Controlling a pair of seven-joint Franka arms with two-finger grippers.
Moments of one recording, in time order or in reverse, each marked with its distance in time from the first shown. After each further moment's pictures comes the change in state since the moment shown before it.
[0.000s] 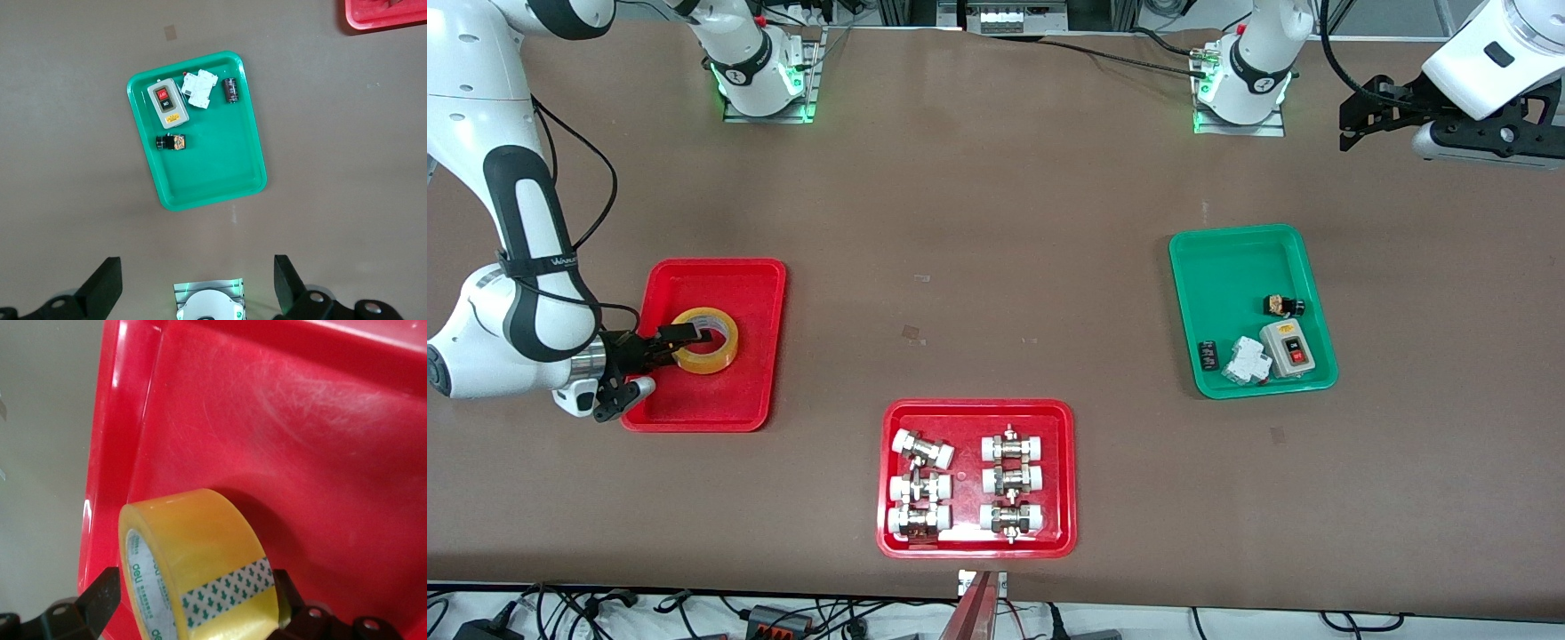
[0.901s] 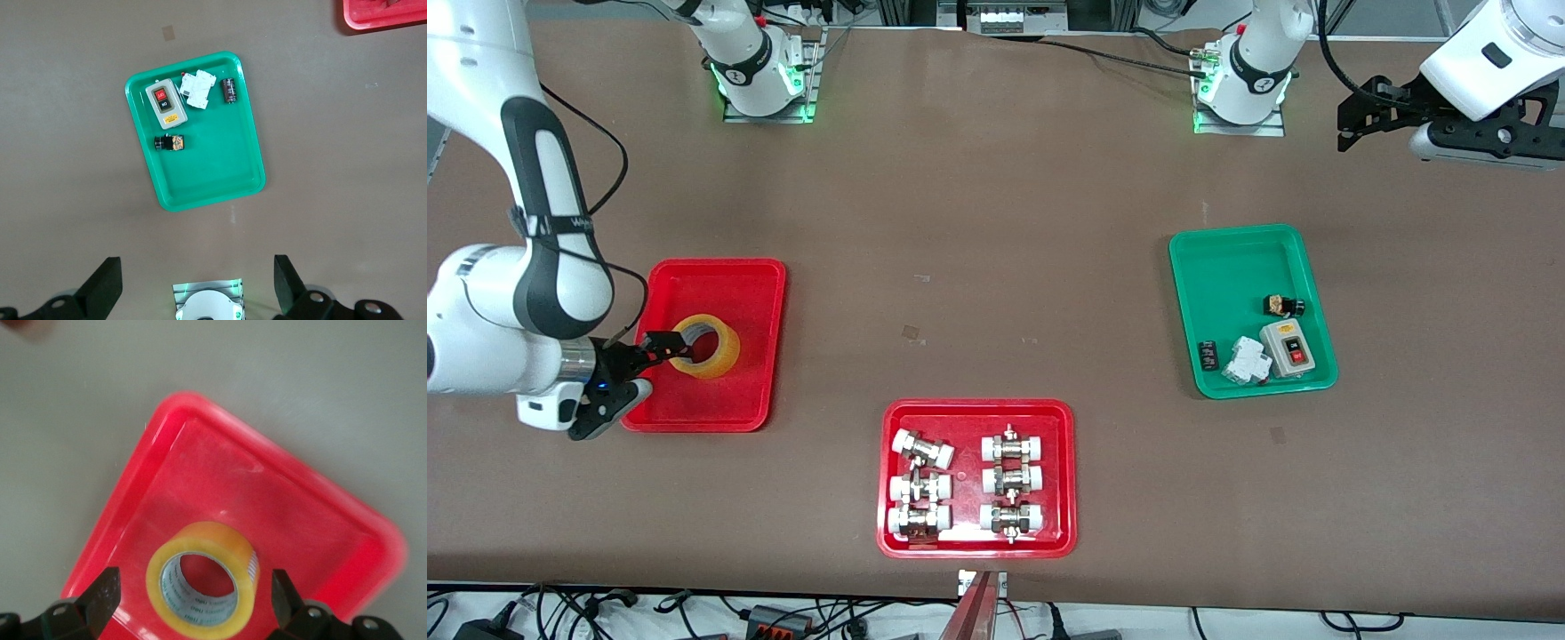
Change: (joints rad) left arm 0.000 0.003 -0.002 0.001 -0.003 0.001 0.000; right arm 0.114 -0.159 0.007 0.068 -0.220 0.072 0.103
